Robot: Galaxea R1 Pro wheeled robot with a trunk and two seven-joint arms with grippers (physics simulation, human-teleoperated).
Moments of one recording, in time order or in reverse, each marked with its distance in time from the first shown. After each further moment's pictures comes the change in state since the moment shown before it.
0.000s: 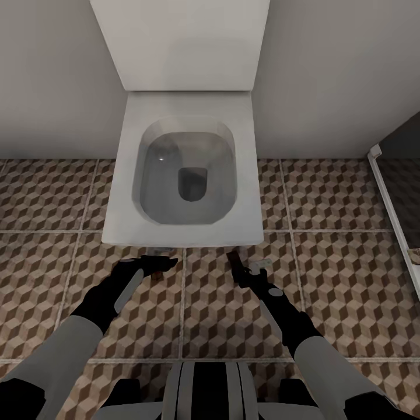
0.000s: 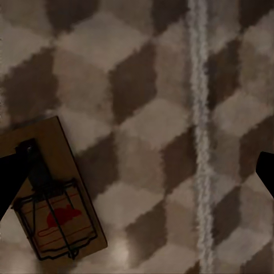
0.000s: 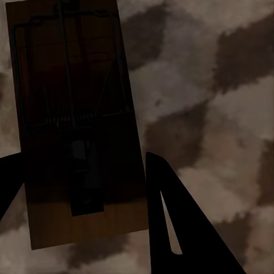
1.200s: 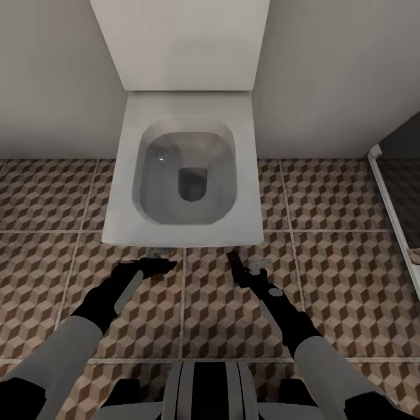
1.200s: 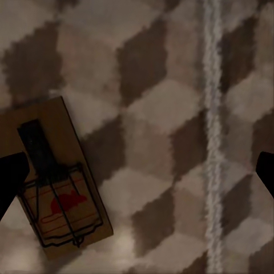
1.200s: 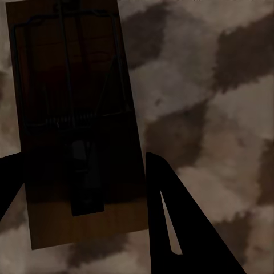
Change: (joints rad) left arm 0.000 0.000 0.000 0.030 -0.001 0.000 0.000; right arm 0.000 0.000 0.000 0.001 0.001 0.000 0.000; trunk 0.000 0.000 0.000
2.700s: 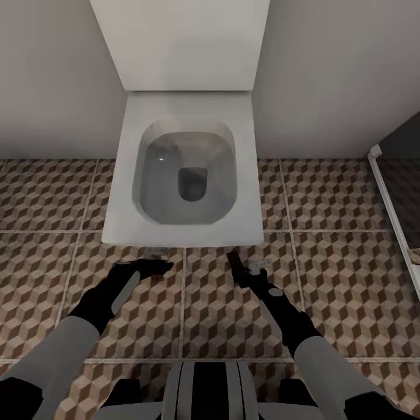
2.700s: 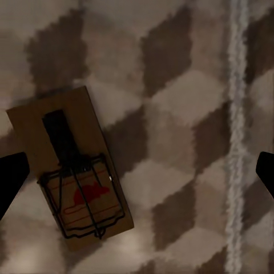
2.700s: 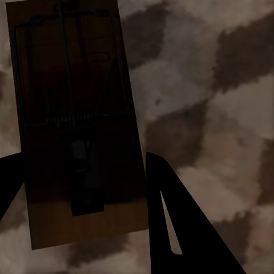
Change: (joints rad) left arm 0.000 0.018 0.000 0.013 0.000 -0.001 -0.001; right arm 0.000 0.000 0.000 0.000 0.000 0.000 0.000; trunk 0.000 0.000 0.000
